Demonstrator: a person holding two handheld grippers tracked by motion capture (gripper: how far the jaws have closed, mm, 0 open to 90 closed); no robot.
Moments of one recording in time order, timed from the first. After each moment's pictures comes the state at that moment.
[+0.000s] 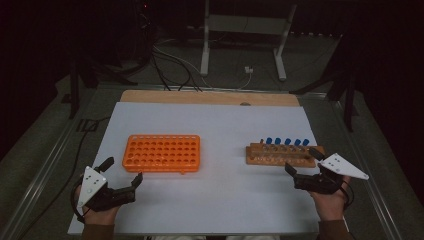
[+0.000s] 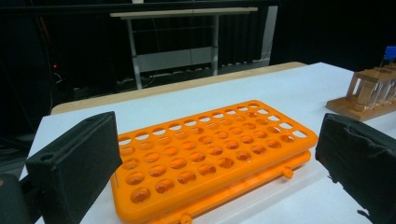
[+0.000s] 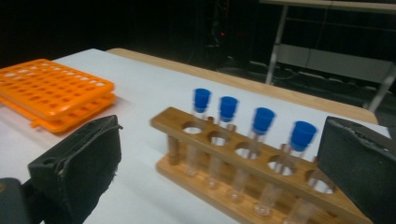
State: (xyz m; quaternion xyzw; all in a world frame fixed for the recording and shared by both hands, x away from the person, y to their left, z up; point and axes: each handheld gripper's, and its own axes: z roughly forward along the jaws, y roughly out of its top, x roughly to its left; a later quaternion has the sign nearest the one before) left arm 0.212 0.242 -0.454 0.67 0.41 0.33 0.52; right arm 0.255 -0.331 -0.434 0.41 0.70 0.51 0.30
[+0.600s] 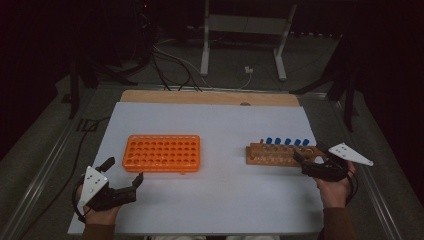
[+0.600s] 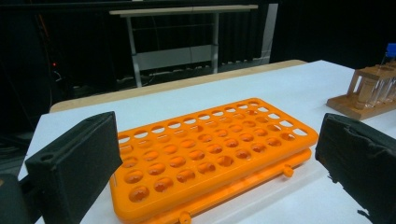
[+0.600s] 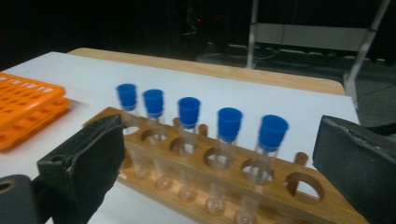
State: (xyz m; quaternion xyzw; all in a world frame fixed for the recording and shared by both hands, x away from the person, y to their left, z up) left arm 0.213 0.241 -0.456 0.67 0.41 0.33 0.52; right arm 0.288 -0.361 -0.443 0.47 0.68 0.49 0.28
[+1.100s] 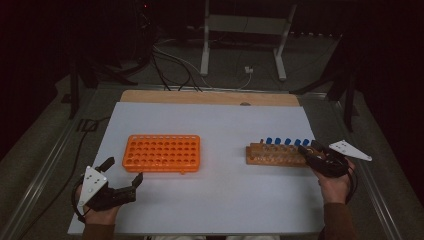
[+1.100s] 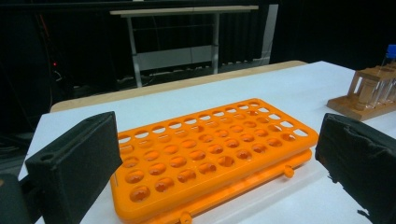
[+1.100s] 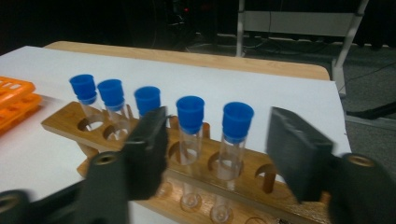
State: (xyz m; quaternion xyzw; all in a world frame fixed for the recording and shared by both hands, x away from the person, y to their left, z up) left arm 0.213 0.242 -0.456 0.67 0.42 0.33 0.52; right arm 0.303 -0.373 -0.453 0.49 0.67 0.47 0.28
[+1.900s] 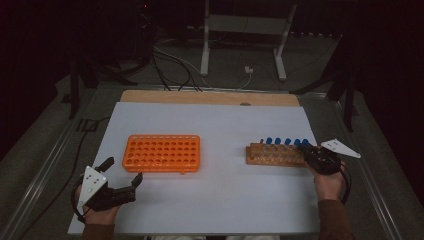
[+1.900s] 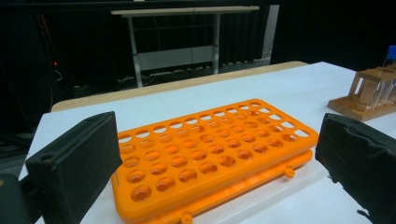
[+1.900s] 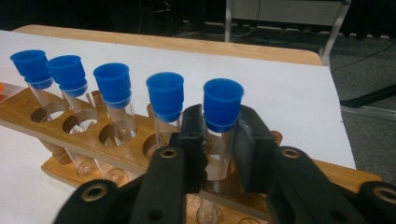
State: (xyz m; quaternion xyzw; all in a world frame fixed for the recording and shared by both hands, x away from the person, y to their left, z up) left arm 0.213 0.243 -0.456 0.67 0.42 0.33 0.52; right arm 0.318 -0.366 -0.471 0.51 0.68 0.44 0.29
